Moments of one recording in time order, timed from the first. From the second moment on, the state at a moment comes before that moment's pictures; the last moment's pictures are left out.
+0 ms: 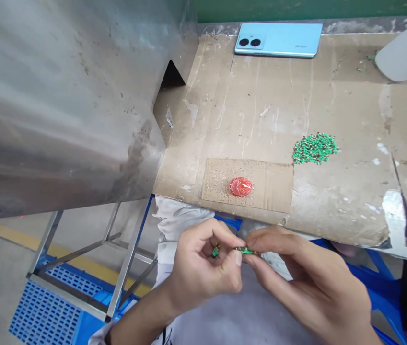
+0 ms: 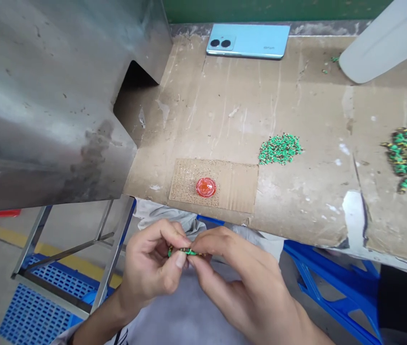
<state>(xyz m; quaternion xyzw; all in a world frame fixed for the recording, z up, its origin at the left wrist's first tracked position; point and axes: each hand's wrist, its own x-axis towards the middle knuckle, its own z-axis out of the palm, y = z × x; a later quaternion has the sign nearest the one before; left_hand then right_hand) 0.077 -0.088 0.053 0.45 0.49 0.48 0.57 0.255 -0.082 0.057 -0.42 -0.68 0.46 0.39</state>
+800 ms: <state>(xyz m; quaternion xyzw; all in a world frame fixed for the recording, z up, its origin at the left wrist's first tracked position) 0.059 -0.086 0.037 0.58 0.32 0.55 0.50 0.252 -0.087 0.065 -0.42 -0.46 0.68 0.38</state>
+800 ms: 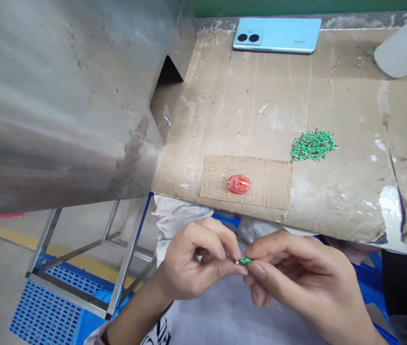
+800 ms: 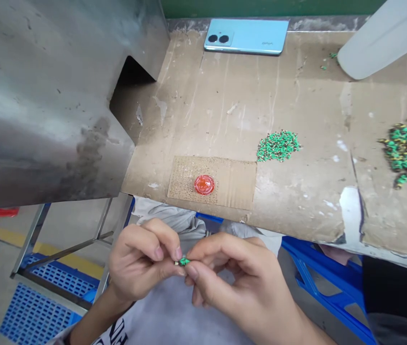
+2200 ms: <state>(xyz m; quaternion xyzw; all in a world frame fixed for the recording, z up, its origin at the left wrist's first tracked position) 0.057 -0.094 0.031 0.13 0.34 0.45 0.81 0.357 0.010 0.024 -0.66 -0.67 0.14 0.30</state>
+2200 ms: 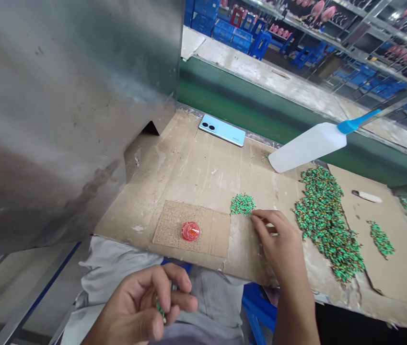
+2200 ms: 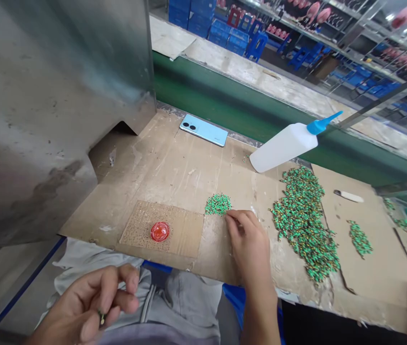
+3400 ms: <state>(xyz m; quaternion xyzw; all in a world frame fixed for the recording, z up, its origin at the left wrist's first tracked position) 0.092 -0.080 0.049 0.55 0.51 0.42 0.51 0.283 -0.065 0.055 -0.45 -0.59 0.53 0.41</state>
